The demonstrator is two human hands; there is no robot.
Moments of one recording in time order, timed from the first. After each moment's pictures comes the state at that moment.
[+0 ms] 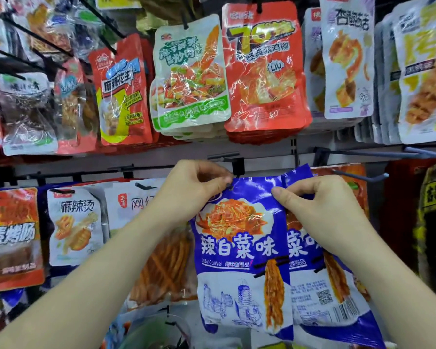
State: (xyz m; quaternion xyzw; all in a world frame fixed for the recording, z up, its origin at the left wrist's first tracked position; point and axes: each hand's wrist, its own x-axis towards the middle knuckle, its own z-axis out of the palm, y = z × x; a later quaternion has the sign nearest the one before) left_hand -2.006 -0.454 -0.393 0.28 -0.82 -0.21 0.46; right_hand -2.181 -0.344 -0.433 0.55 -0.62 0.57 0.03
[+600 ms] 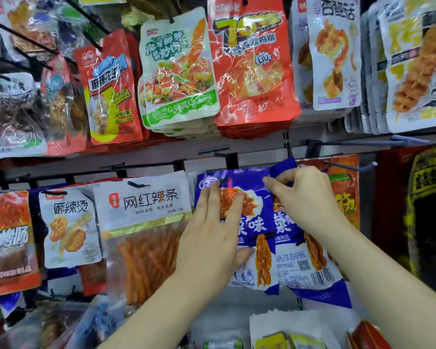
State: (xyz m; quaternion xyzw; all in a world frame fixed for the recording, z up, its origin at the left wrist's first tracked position) left_hand -2.029 -0.438 -0.483 0.37 -0.84 0.25 0.29; right_hand -2.190 -0.374 -0.436 0.51 -0.66 0.54 0.10
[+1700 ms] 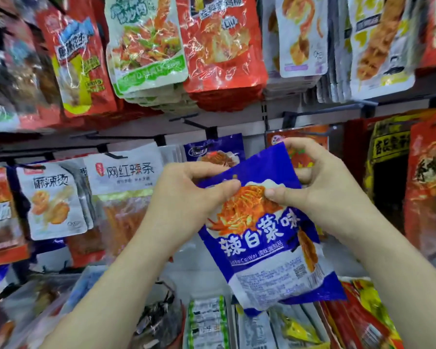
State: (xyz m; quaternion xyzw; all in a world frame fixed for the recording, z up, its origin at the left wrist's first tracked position) left_hand -2.017 -0.366 -0.443 0.25 -0.77 -0.33 0.49; right_hand -2.197 -0.290 -0.466 0.58 -0.50 0.63 -0.13
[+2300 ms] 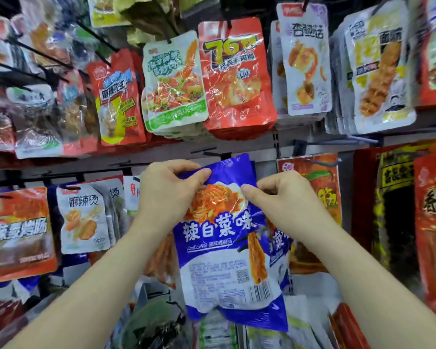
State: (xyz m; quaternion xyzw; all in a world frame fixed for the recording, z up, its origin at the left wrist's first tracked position) left_hand -1.999 -0.409 -0.410 0.31 -0.74 -0.09 0.60; right_hand -2.163 -0.319 -0.438 0.62 -0.57 0.54 0.05
